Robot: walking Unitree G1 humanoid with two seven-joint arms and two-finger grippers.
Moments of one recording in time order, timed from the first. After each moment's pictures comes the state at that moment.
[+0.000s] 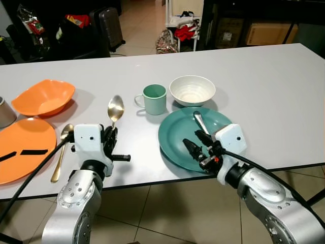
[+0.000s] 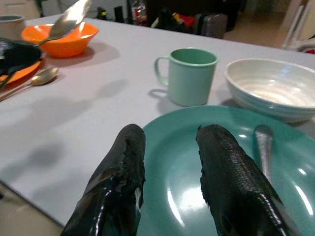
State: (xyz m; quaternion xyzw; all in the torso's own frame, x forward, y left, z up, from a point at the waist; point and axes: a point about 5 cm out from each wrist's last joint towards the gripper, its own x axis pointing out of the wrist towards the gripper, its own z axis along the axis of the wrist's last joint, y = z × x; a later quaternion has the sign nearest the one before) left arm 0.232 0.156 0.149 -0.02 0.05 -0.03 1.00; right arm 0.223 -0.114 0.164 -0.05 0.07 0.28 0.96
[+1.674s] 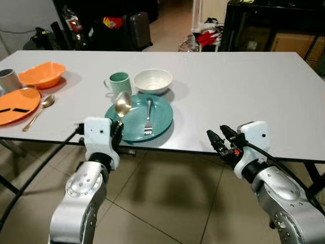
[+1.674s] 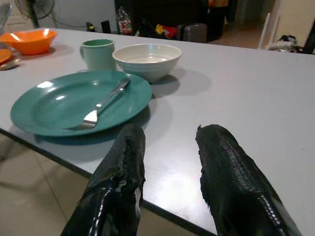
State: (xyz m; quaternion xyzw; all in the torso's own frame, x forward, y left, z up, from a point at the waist) left arm 0.249 0.150 0.149 0.00 0.06 -0.05 1.00; right arm 0.232 -0.149 0.158 -0.02 0.07 0.18 0.98
